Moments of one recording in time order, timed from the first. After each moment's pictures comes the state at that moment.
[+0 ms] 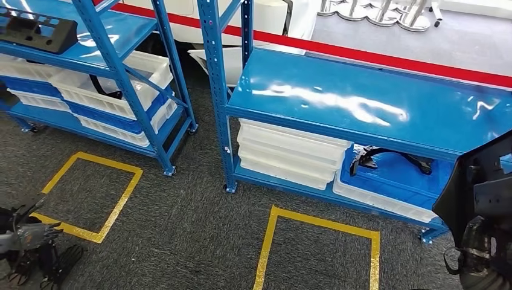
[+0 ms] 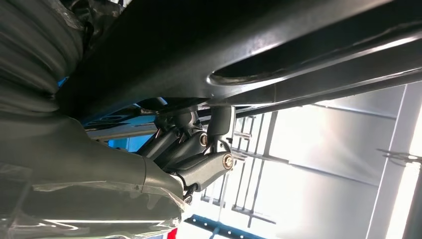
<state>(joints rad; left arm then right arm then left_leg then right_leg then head) -0.10 -0.04 -0.19 -0.18 0.25 0.00 -0.43 0.16 -0.29 0.27 -2.35 0.26 -0.66 0.18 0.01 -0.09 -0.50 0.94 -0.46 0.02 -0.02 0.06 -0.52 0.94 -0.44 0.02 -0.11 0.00</state>
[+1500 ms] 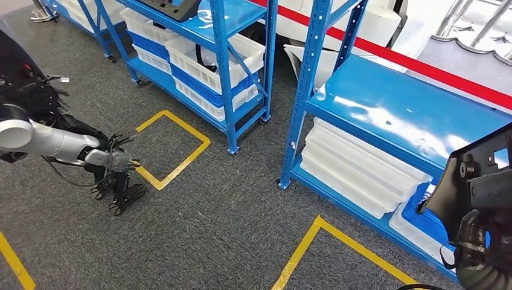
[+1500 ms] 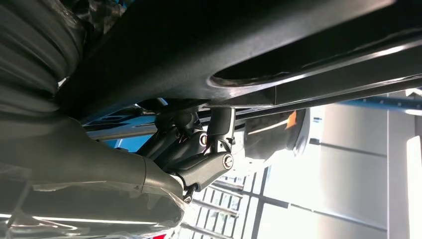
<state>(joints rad) -0.10 -0.01 -0.19 -0.18 0.25 0.00 -0.43 0.16 -0.29 0.27 -2.36 0.24 -0.65 0.18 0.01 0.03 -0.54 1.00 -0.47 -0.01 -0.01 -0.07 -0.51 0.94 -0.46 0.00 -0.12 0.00</state>
